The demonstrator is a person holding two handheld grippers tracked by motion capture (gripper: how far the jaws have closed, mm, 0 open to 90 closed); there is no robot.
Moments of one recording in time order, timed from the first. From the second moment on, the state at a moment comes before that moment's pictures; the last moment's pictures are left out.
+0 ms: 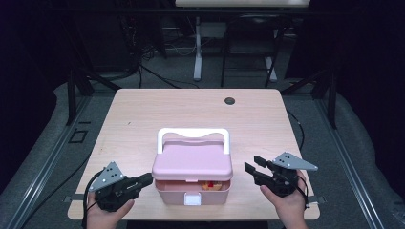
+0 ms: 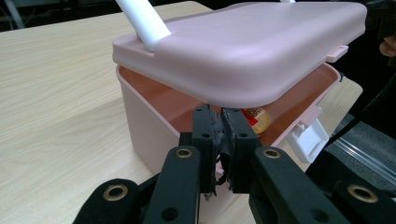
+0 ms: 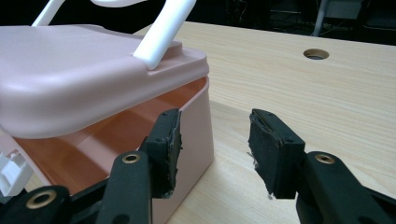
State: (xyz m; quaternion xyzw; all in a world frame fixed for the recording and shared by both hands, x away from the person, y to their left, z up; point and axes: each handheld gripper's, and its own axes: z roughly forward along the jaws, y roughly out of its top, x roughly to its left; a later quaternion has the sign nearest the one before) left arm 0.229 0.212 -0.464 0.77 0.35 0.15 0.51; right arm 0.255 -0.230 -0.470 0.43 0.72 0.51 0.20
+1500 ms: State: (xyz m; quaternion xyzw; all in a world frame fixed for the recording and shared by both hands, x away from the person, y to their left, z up) left arm 0.237 0.225 -0.483 0.77 0.39 0.15 0.48; right arm 0.261 -0.240 -0.489 0.44 0.72 0.49 0.21
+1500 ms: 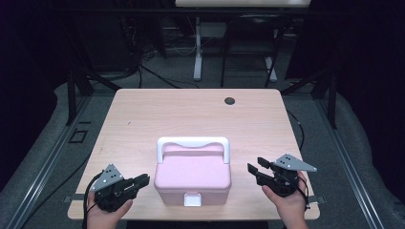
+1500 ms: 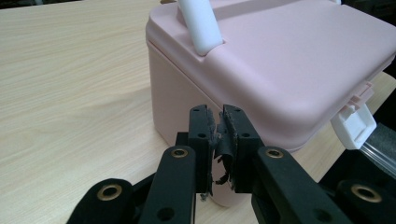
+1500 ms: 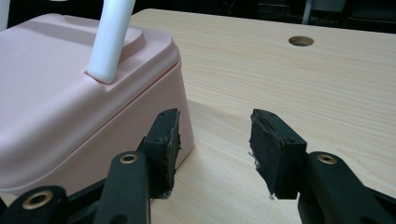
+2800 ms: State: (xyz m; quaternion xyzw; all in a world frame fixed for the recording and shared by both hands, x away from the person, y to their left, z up) left arm 0.303 0.251 -0.514 0.74 0.46 0.18 0.46; right arm 0.269 -0.251 -0.505 0.46 0.71 0.47 0.25
